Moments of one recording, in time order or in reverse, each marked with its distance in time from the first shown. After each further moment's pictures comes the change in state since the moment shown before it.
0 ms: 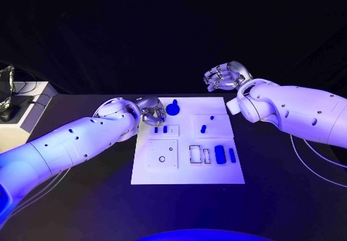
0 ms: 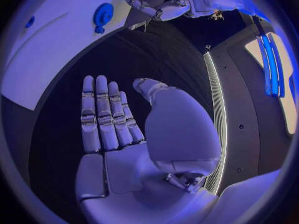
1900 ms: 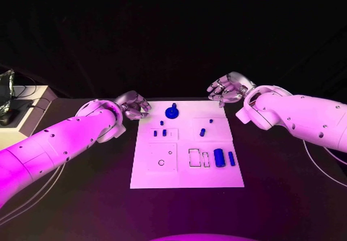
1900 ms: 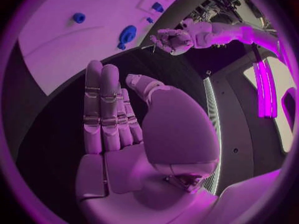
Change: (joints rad) left arm -0.012 -0.087 0.058 -0.028 0.249 -0.094 0.032; left_hand -0.023 -0.007 -0.029 0.025 0.000 -0.094 0.024 -0.080 -0.062 -0.177 0.043 0.040 0.043 -0.090 0.041 -0.013 -0.159 0.000 -0.071 0.042 -0.074 -0.086; right arm -0.015 -0.065 -0.001 0.012 -0.284 0.116 -0.036; right_hand 0.057 -0.004 0.015 -0.137 -0.037 0.132 -0.046 -0.073 -0.031 0.114 -0.056 -0.111 -0.046 0.329 -0.097 0.307 0.206 0.000 0.235 -0.124 0.356 0.222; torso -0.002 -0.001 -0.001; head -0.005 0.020
